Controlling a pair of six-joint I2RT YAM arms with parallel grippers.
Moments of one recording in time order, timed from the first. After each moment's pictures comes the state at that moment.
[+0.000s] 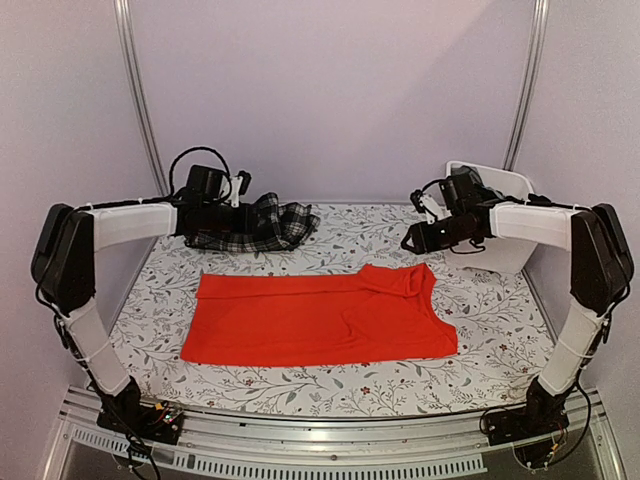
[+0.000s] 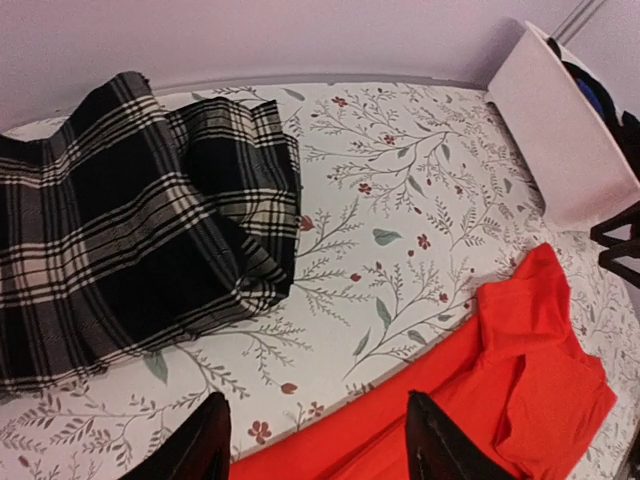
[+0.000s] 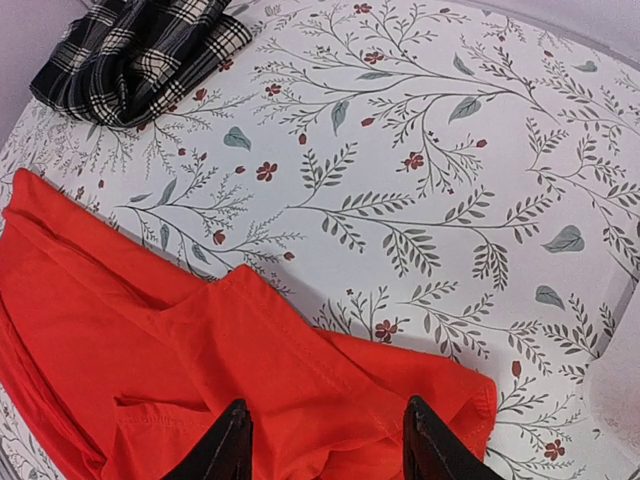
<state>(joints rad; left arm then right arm) -0.36 1.75 1.23 -0.11 0.25 -0.25 0.38 1.77 1.25 -0.31 -0.25 0.09</state>
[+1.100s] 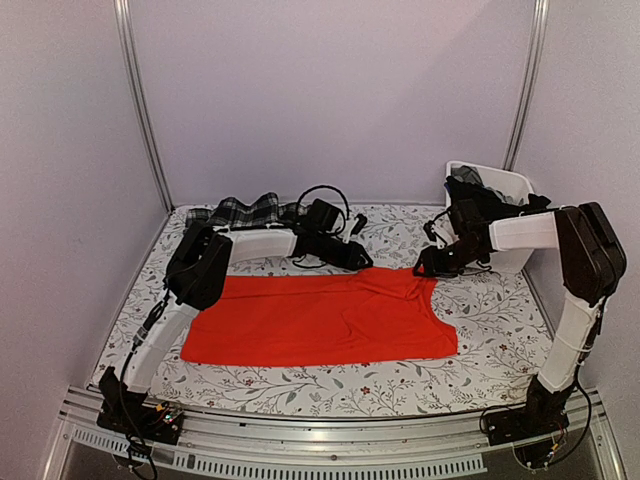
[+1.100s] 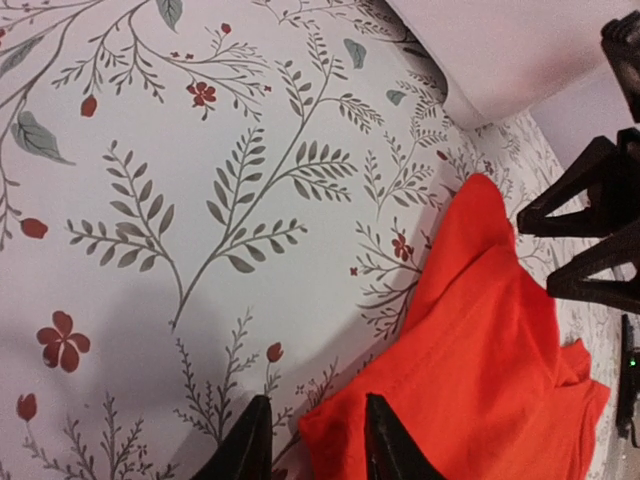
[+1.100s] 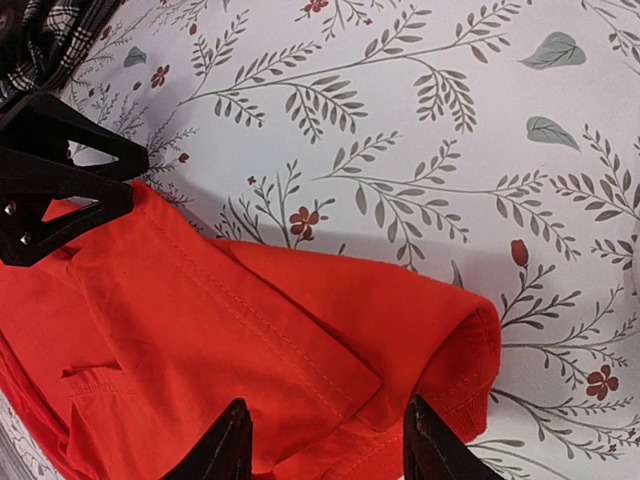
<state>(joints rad) -0.70 2.65 2.15 -0.21 0.49 -0.28 0.30 1.85 1.13 -0.30 -0.31 0.18</state>
